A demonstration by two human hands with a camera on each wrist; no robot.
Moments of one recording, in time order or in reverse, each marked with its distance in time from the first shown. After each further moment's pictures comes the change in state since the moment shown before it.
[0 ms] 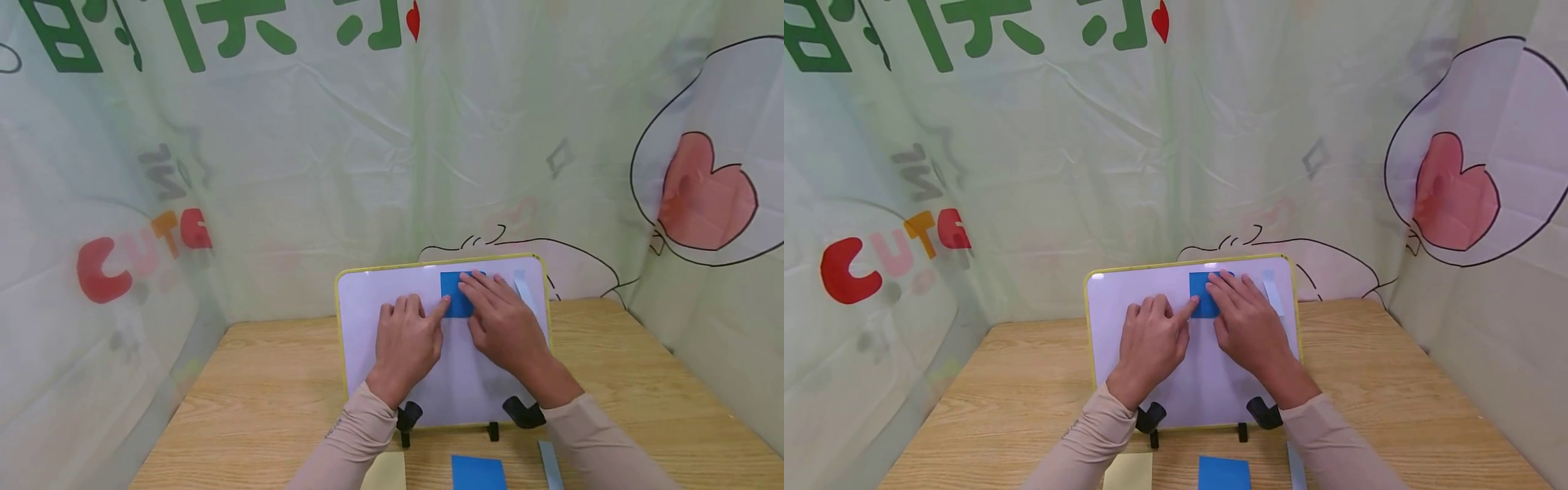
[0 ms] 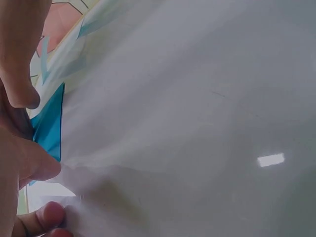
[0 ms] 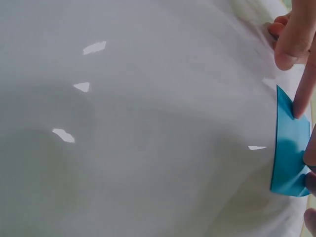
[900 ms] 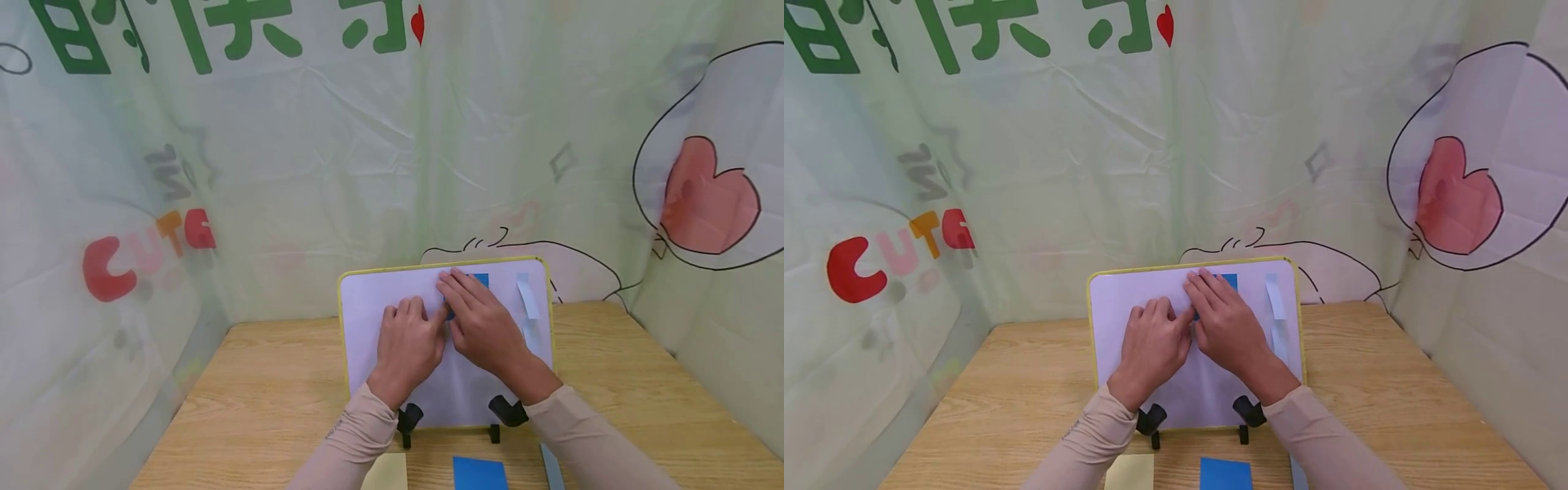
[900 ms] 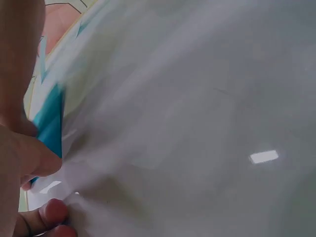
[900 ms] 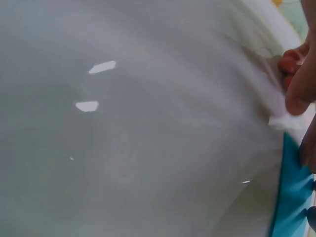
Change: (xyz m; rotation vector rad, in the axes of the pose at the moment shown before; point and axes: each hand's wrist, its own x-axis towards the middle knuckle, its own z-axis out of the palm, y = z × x) left_hand -0.002 -0.003 0.001 -0.010 0.047 0.033; right_hand 0.017 -0.017 0.011 0.010 0.018 -0.129
